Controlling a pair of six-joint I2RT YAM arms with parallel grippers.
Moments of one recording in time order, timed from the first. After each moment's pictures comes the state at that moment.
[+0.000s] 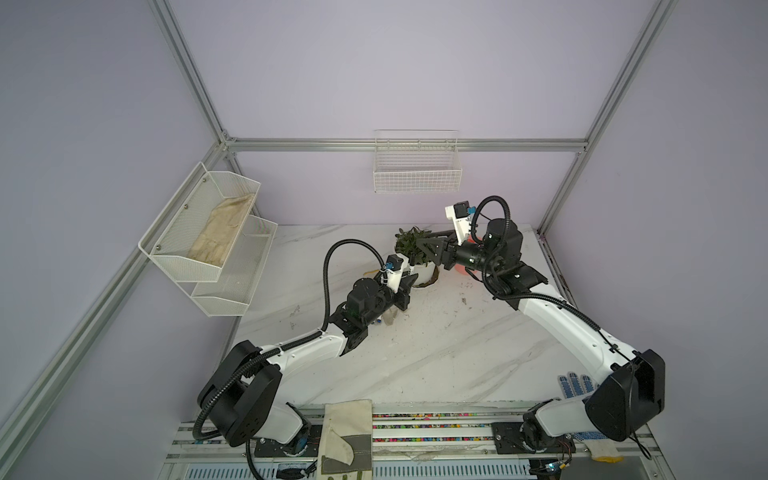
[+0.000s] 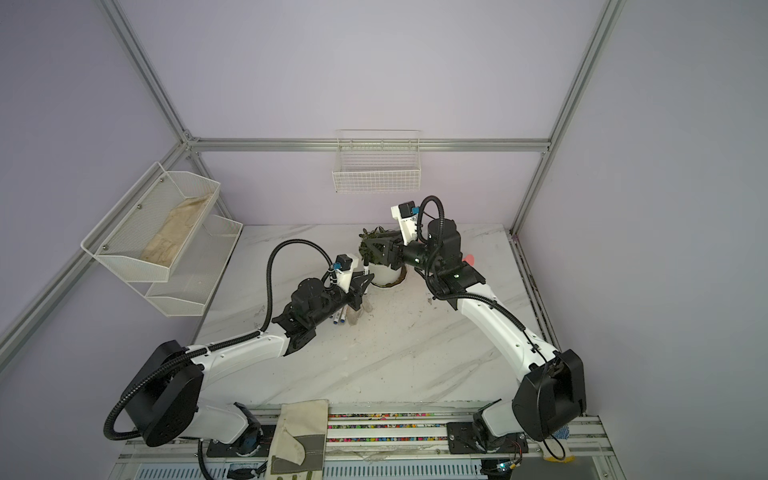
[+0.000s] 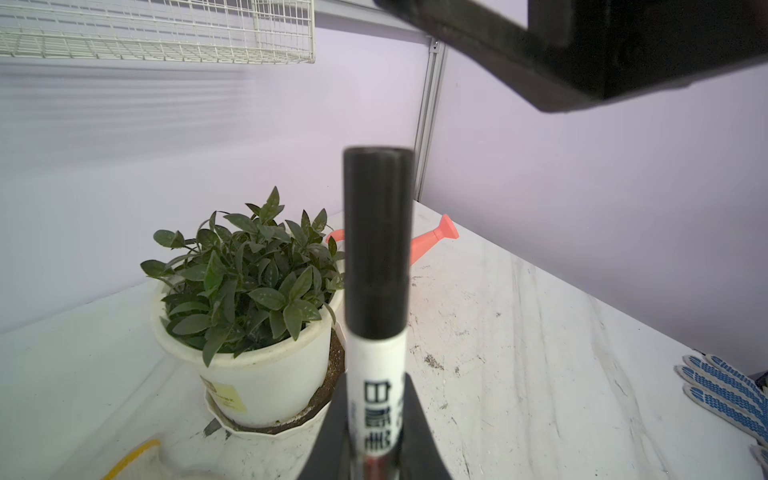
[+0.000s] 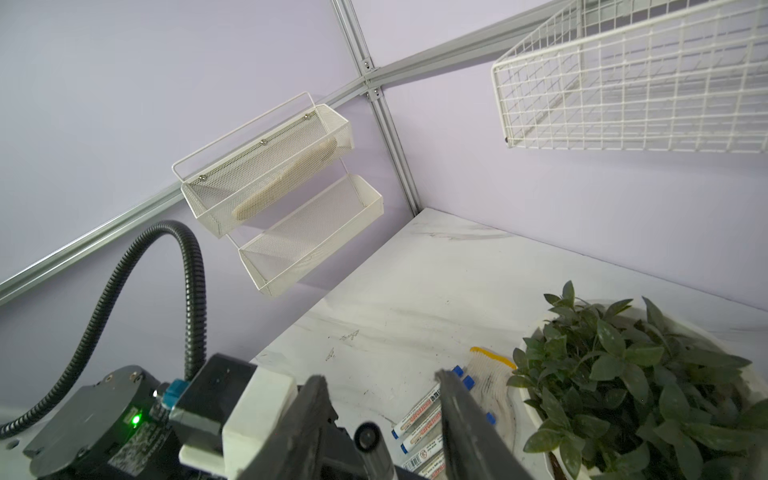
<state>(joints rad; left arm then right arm) -0.67 1.44 0.80 0.57 0.06 -0.07 0.48 1.44 1.29 0.05 -0.58 0.33</state>
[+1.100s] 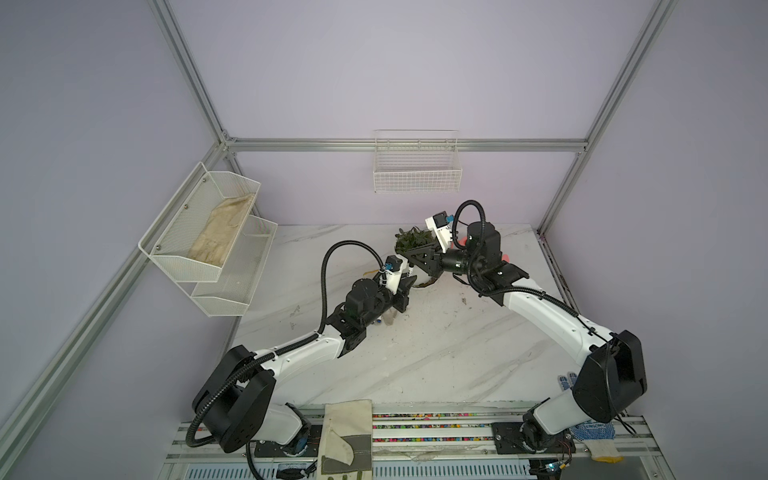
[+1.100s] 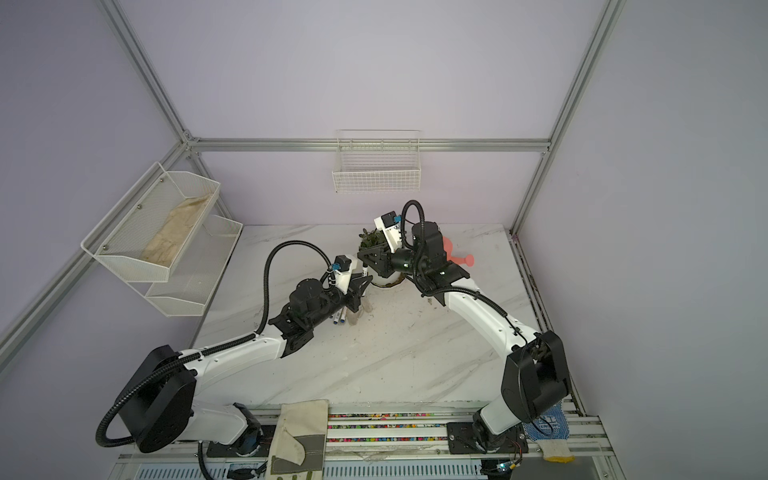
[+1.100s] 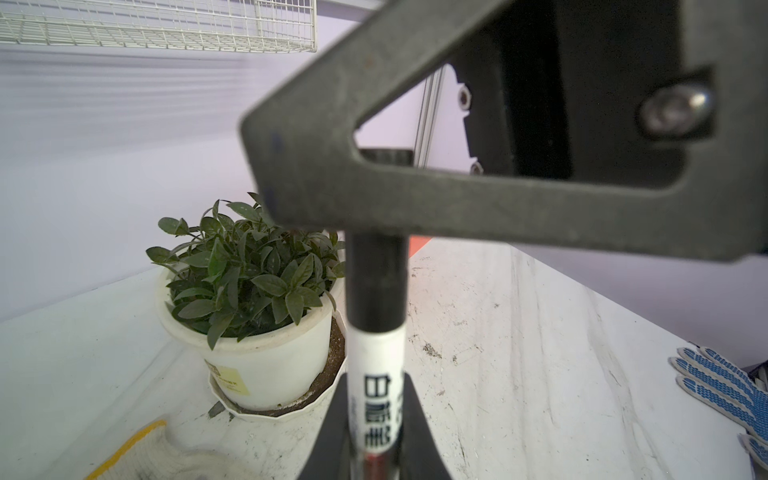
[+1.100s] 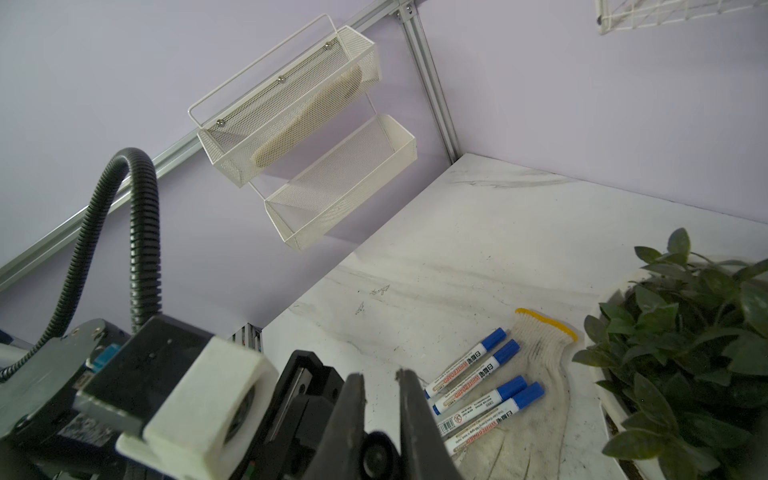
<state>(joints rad) -0.67 1.40 0.80 0.51 0.07 -0.10 0.51 1.54 1.29 0.02 -0.72 0.33</state>
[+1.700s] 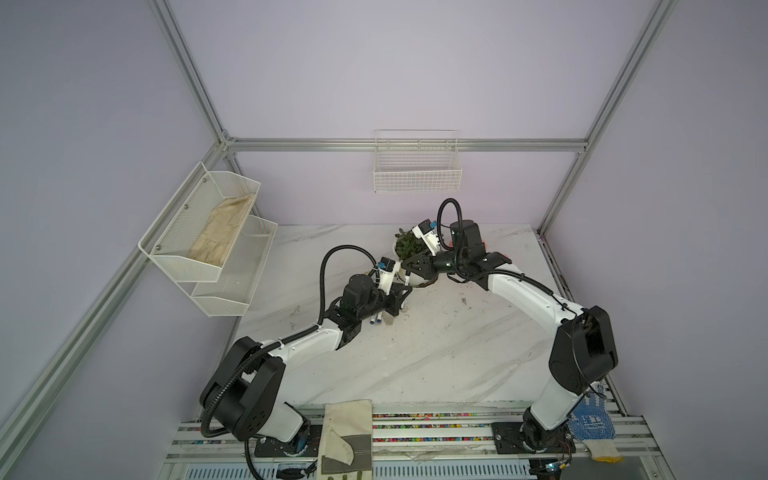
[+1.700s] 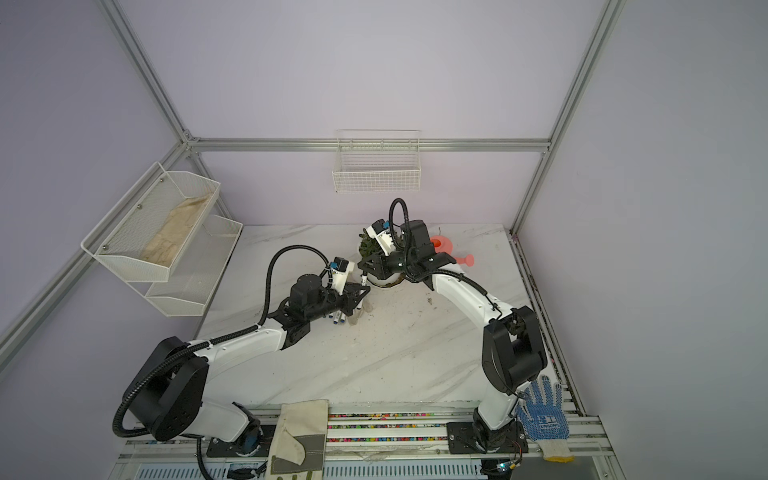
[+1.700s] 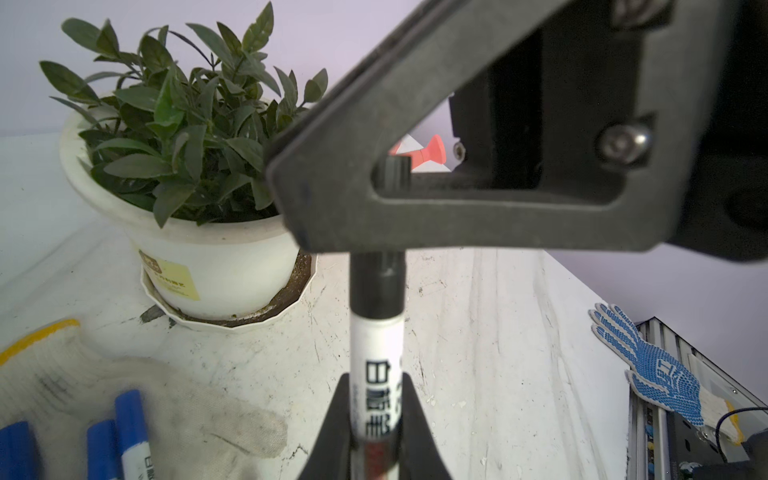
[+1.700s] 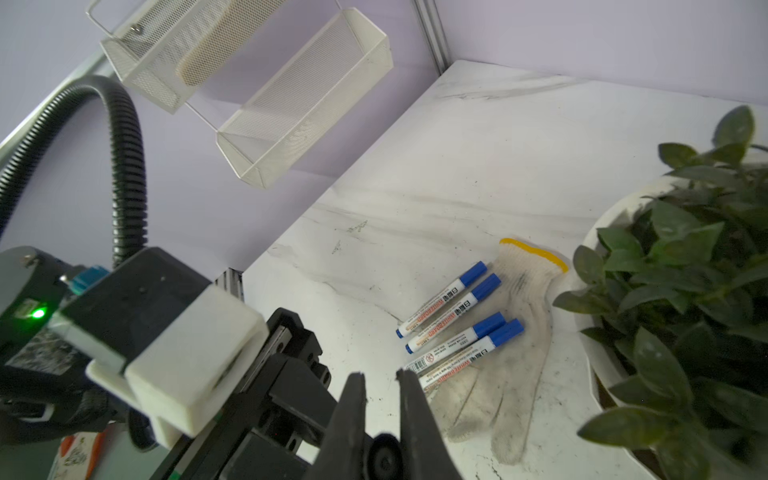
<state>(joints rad) -0.56 1.47 0.80 0.40 0.28 -0.26 0.51 1.73 1.44 -0.28 -0.70 0.14</state>
